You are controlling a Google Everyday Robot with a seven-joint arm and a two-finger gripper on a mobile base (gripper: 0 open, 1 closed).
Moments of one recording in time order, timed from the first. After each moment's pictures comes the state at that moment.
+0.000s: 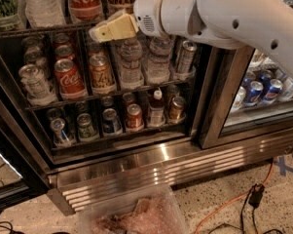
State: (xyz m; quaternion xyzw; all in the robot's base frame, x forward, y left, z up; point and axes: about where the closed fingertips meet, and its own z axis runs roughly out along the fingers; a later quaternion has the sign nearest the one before) arm 0.637 0.053 1.046 -0.42 0.64 0.18 0.61
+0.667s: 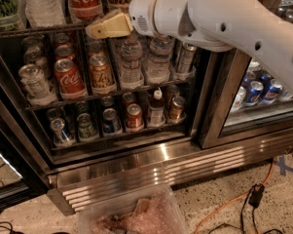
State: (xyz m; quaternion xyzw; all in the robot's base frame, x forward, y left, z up) arm 0.658 0.065 1.043 -0.41 0.63 0.19 0.63
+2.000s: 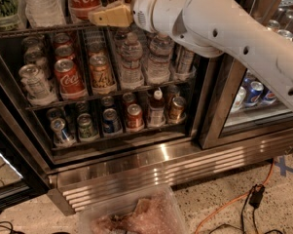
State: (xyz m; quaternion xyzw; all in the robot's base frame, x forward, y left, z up) arm 0.699 0.052 1.052 -0.35 0.62 0.19 0.68
